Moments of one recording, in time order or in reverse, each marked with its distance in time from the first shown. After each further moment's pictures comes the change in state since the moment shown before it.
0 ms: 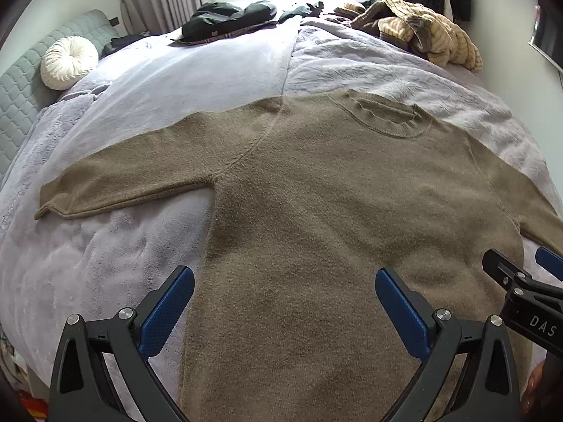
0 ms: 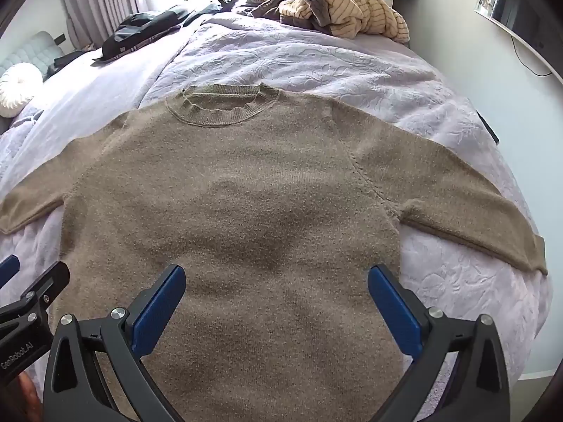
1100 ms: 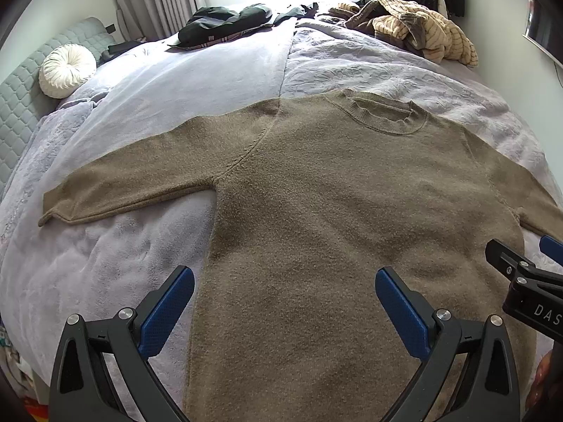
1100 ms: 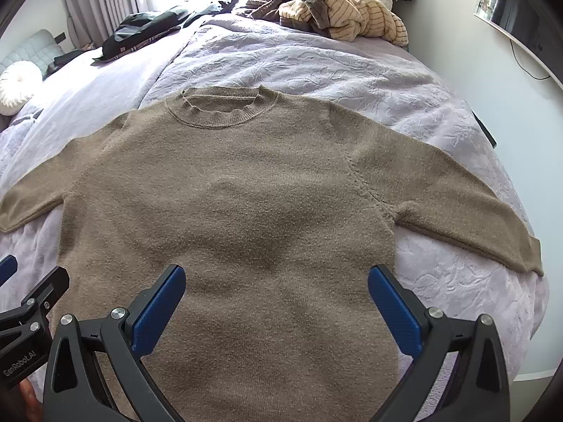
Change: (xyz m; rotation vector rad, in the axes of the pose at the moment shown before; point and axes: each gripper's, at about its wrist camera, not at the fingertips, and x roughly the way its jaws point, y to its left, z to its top) left arm -0.005 -0.003 -0.003 0.026 -0.011 0.012; right arm -0.007 0.002 0.001 -0.012 -0.008 -0.013
